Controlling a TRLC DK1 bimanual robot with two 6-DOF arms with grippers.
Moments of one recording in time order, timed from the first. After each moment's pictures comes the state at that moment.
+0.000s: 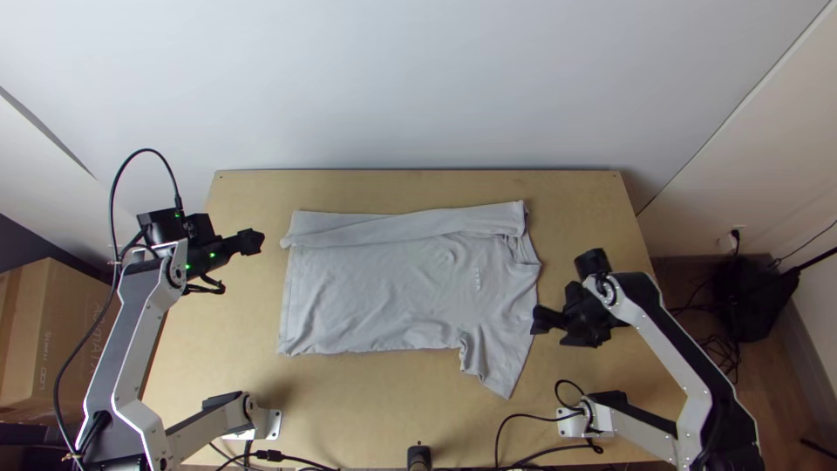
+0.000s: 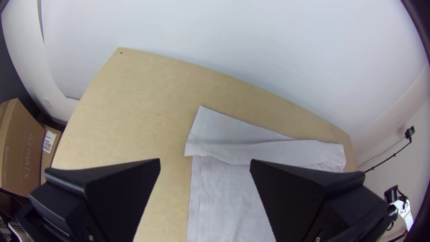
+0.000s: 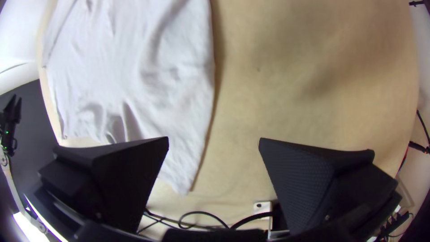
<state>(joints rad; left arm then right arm) 0.26 1.19 1.02 -0.56 0.31 -0.10 0.14 1.23 0.78 -1.13 -0.29 0.33</state>
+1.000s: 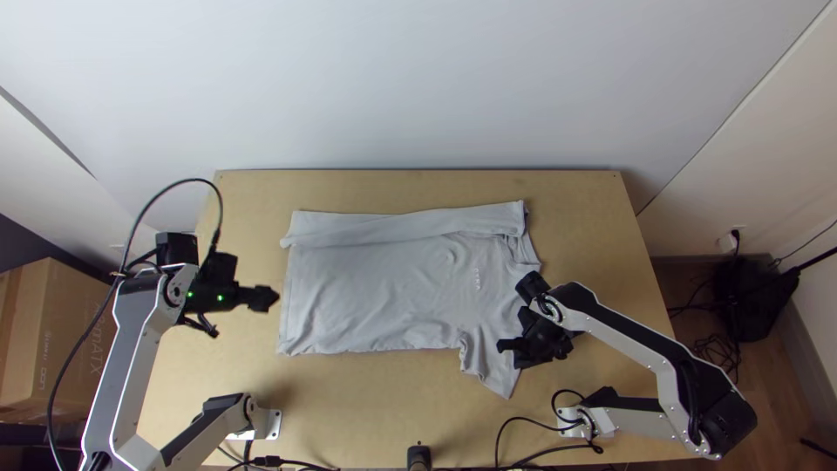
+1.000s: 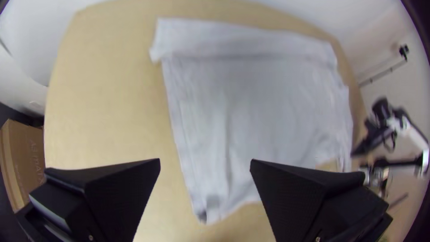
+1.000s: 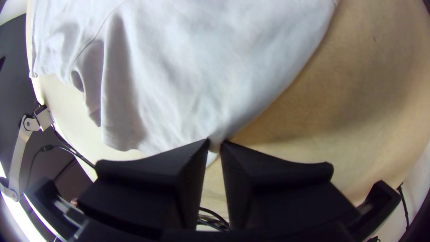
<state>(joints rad) 0.19 1.05 1.00 -1.09 0.31 0.26 0.50 1.40 0.69 -0.98 -0.34 0.37</state>
